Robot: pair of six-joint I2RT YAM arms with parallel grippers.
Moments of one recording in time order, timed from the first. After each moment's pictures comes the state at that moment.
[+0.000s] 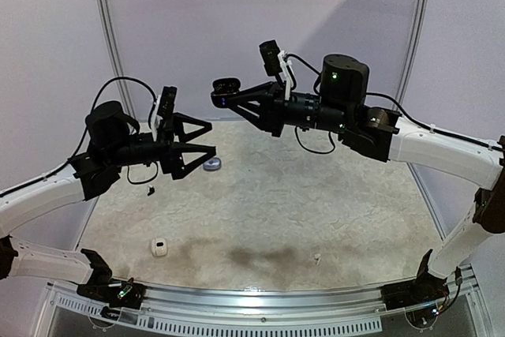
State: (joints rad) left arm -0.62 1.08 0.79 0.33 0.70 -0.16; right arm 0.96 1.57 1.44 0.17 -0.37 0.19
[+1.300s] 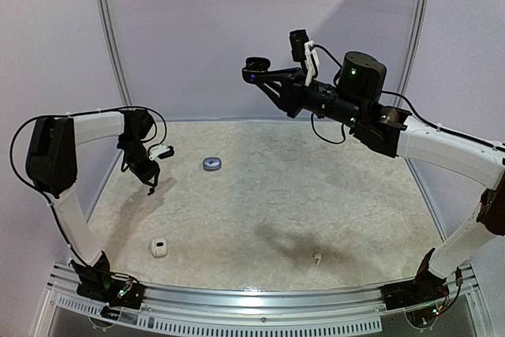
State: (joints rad) left arm -0.14 1.86 1.33 -0.95 0.02 0.53; right arm 0.85 1.53 1.37 0.27 -0.22 0.18
